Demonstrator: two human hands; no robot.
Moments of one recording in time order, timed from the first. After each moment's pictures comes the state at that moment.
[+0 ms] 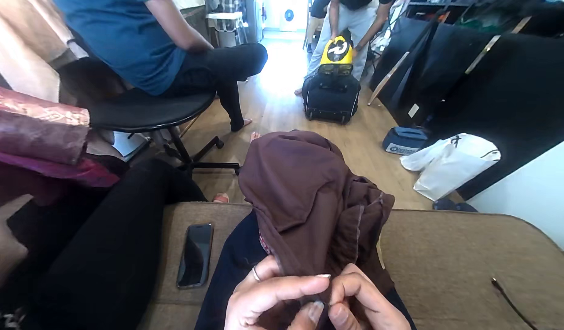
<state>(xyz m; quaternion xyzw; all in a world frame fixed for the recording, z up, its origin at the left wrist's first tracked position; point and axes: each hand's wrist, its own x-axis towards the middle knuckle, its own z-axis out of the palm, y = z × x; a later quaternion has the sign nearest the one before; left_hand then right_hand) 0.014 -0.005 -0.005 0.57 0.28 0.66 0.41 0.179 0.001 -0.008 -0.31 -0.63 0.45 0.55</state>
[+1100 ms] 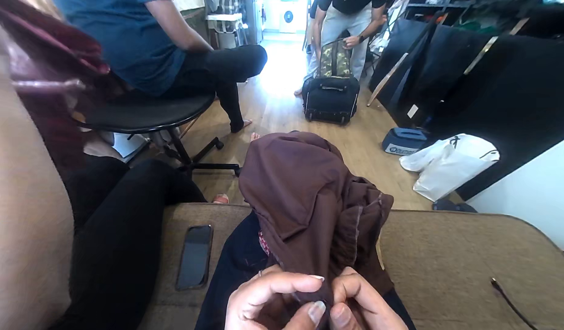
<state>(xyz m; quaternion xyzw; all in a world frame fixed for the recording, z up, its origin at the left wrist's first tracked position) 0.019 -0.007 -0.005 0.53 0.26 0.67 0.46 0.176 -0.002 -0.008 -0.31 -0.61 0.47 0.55</state>
